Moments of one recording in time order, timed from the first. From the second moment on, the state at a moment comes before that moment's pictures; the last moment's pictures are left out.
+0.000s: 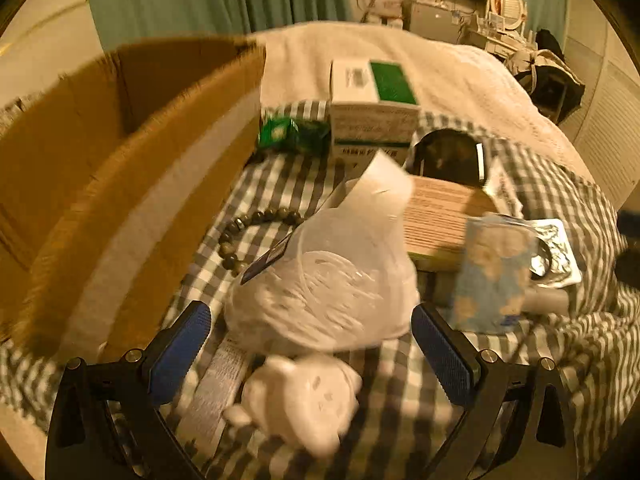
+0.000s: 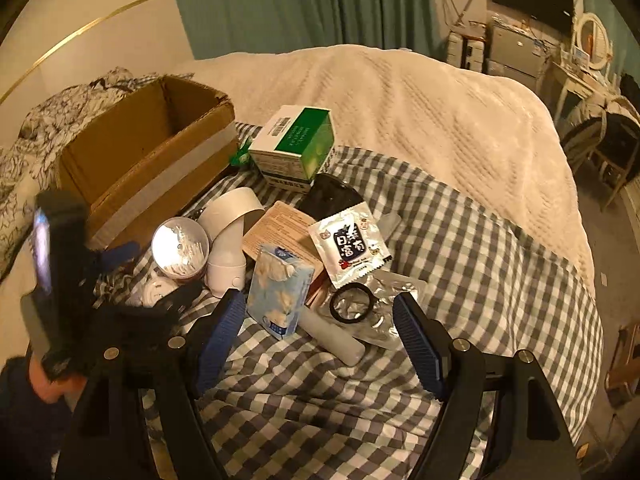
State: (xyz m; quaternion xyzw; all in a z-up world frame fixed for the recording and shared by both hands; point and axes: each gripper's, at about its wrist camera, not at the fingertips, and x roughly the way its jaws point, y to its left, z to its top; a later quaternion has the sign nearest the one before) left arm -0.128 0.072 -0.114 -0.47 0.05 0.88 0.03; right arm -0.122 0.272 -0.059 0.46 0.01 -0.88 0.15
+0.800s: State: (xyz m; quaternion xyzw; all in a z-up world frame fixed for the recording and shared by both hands) left arm -0.121 0.047 -0.116 -0.44 0.00 0.89 0.09; right arm -0.146 0.218 -0.113 0.50 0.02 -0.86 0.14
